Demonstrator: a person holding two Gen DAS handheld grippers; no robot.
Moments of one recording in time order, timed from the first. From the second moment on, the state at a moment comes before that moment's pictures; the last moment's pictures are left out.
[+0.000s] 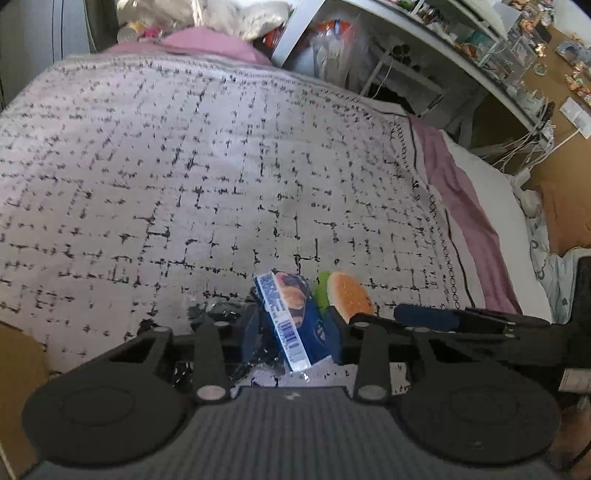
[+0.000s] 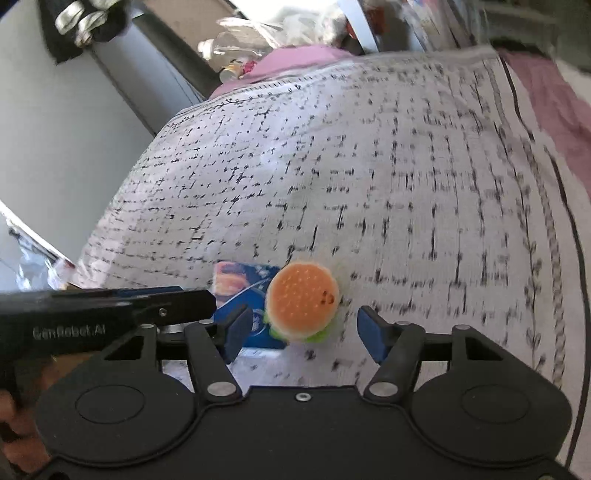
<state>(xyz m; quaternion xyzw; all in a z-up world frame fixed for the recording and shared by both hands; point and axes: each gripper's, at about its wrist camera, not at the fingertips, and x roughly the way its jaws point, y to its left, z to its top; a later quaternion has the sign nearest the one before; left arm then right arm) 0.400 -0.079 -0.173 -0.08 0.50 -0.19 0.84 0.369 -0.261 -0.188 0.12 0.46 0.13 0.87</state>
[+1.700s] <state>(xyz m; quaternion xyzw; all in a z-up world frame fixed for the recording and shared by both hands) 0.307 0.082 -0.096 -0.15 0.42 -0.08 0.89 0.296 -0.150 -0.108 0.12 0.43 0.22 0.87</state>
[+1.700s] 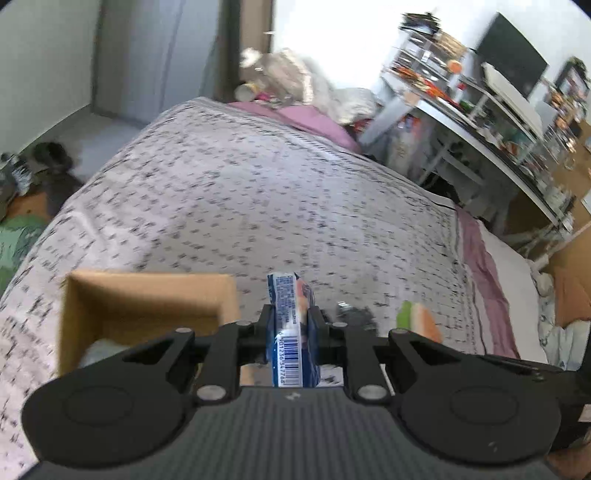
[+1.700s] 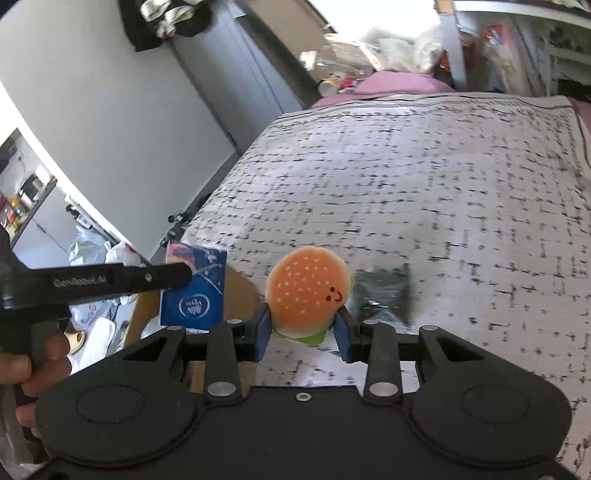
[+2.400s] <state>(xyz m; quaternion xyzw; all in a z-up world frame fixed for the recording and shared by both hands) 0.286 0.144 -0.157 -0.24 0.45 -0.11 0.85 0.300 -0.063 -0.106 0.05 0.43 0.22 0.87</state>
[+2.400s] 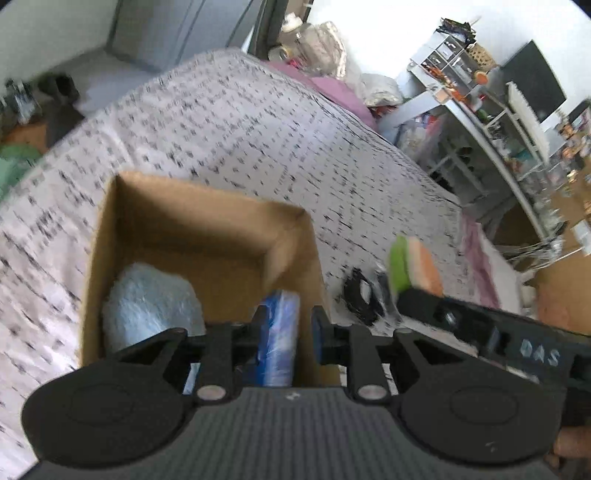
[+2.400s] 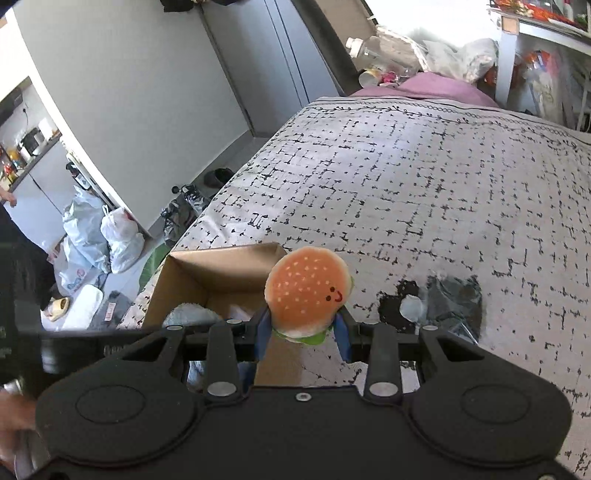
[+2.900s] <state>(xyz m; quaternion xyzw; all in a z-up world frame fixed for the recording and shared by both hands) 0.274 0.200 -0.135 -0.25 0.41 -0.06 0.88 0.306 -0.008 -0.116 0.03 0.44 0.24 0.87</state>
